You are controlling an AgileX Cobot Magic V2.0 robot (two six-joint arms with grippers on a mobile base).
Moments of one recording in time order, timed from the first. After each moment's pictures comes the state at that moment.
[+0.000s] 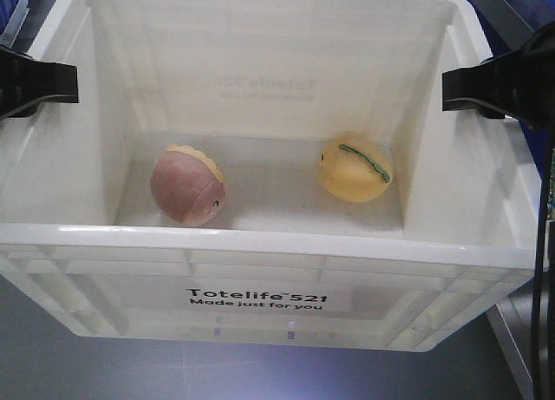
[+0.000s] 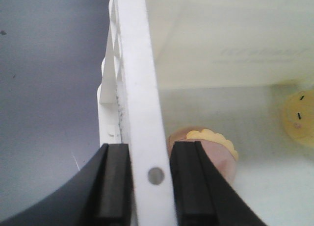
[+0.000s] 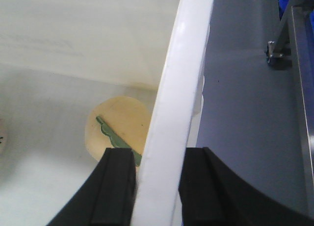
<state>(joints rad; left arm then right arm) -0.36 1.08 -1.15 0.00 0.85 -0.33 0.25 1.17 -1.17 0.12 0.88 0.06</state>
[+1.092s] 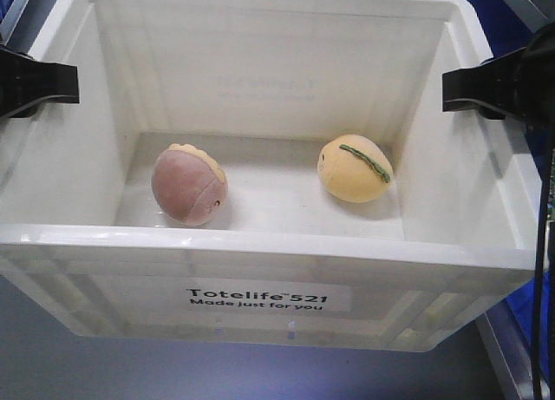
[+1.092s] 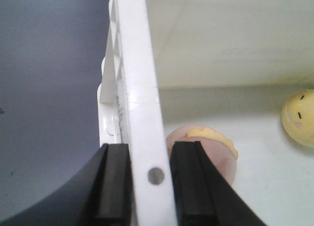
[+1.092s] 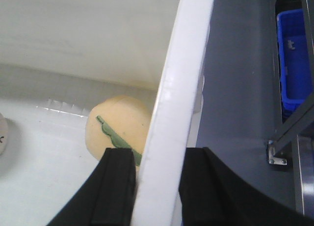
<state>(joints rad) -0.36 1.08 -1.15 0.00 0.85 -0.33 0.25 1.17 -1.17 0.12 0.88 0.06</state>
